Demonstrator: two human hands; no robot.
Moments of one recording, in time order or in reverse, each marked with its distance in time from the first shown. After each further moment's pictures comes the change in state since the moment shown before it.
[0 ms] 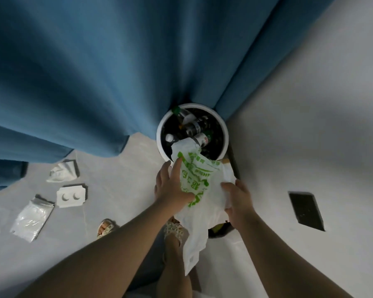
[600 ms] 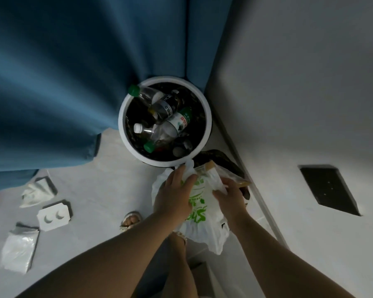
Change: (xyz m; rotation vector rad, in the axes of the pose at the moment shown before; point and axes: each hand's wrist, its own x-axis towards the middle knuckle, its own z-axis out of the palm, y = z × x) left_hand 0.070 -0.019 0.102 0.726 -0.240 0.356; right_hand 0.097 0.064 -0.038 -0.303 0.041 -0.075
